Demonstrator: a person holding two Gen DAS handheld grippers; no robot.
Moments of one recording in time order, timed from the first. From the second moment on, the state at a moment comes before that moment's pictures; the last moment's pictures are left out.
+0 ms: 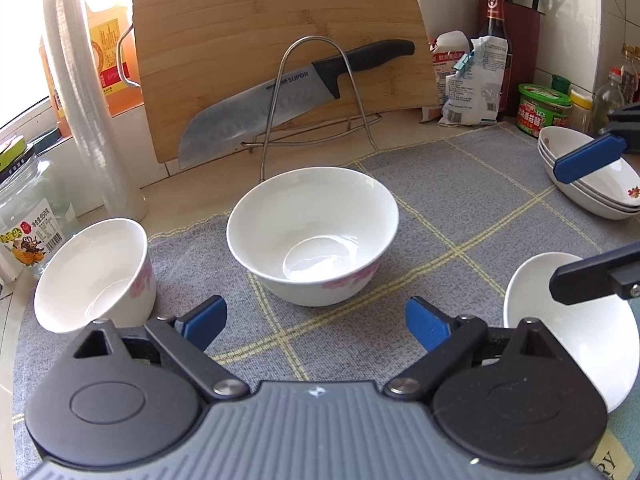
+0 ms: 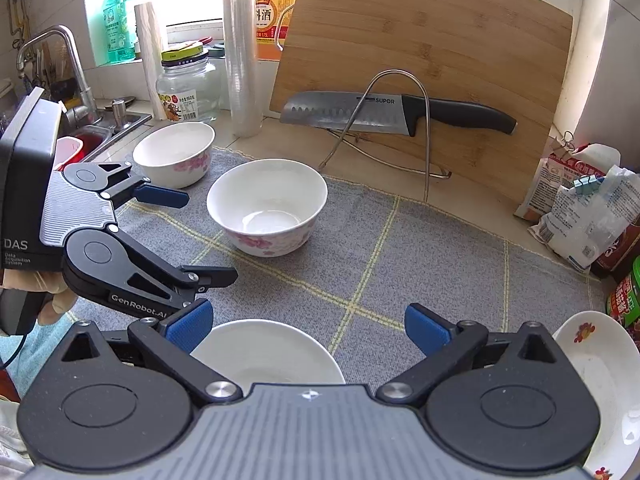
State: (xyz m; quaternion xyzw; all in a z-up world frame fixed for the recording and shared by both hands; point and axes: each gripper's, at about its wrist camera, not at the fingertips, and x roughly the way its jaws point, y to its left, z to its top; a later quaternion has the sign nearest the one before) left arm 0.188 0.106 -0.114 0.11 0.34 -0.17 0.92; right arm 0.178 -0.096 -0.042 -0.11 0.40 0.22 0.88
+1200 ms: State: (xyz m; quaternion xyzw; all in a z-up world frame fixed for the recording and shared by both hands) left arm 0.224 0.105 -0.130 0.12 0.32 -0.18 0.92; right arm 0.304 -0.031 -0.076 -0.11 0.45 0.27 0.85
